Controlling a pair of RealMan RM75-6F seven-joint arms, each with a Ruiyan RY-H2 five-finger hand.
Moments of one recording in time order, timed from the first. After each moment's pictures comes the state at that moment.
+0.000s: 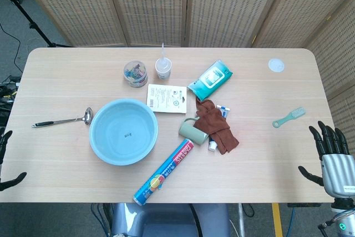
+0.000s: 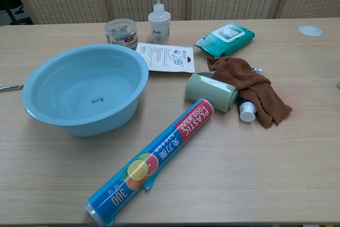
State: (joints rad) left arm -0.01 -1.06 0.00 -1.74 1.46 1.59 0.09; right arm 0.04 -1.09 0.09 -1.71 -1.55 1.58 -0.10
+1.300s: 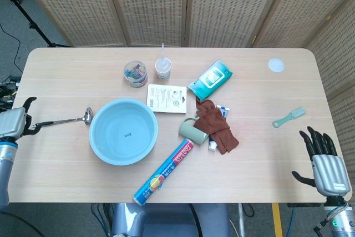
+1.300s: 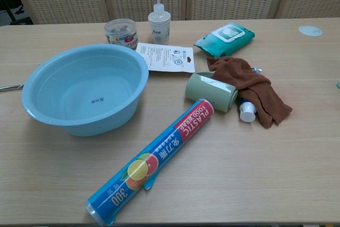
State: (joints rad) left arm -0.42 -1.29 -0.23 -1.15 1.03 0.87 0.02; right arm 0.07 -1.09 0.07 -1.74 -1.47 1.45 -0.11
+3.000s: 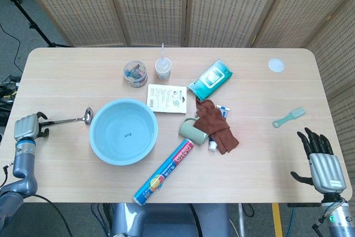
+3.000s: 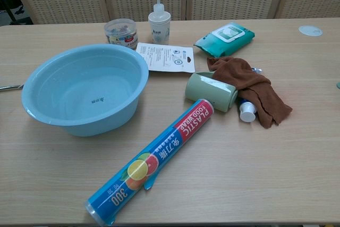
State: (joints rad) left arm -0.53 -1.77 -0.24 -0.41 1.04 0.64 -0.14; right arm 0.10 -1.10 0.07 -1.72 -1.42 1.39 -0.11
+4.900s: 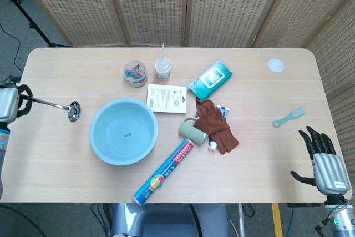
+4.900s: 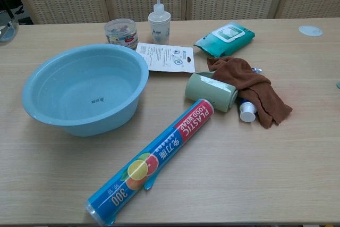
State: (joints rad) left arm -0.46 -1.27 -0.24 -1.10 1.27 1.07 -0.06; right arm 0.09 -1.06 0.06 -1.76 -1.46 1.43 -0.03
